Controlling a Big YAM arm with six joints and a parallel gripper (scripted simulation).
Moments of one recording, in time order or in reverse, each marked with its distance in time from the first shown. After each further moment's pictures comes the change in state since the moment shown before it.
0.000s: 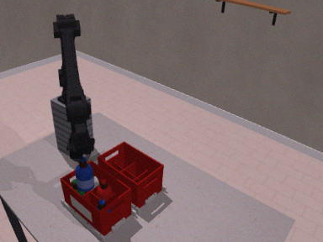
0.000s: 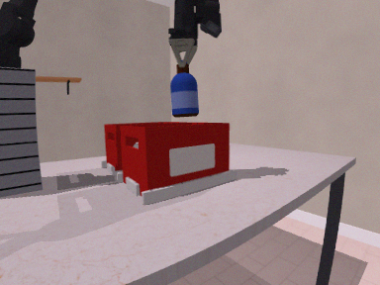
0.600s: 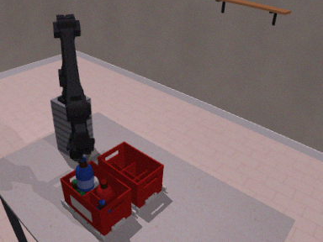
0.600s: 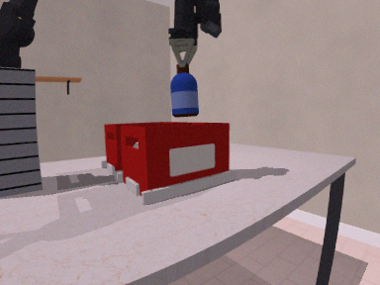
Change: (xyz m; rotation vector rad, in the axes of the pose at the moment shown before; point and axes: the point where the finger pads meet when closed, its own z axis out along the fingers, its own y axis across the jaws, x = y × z) arm 0.000 0.000 0.000 0.000 0.000 0.000
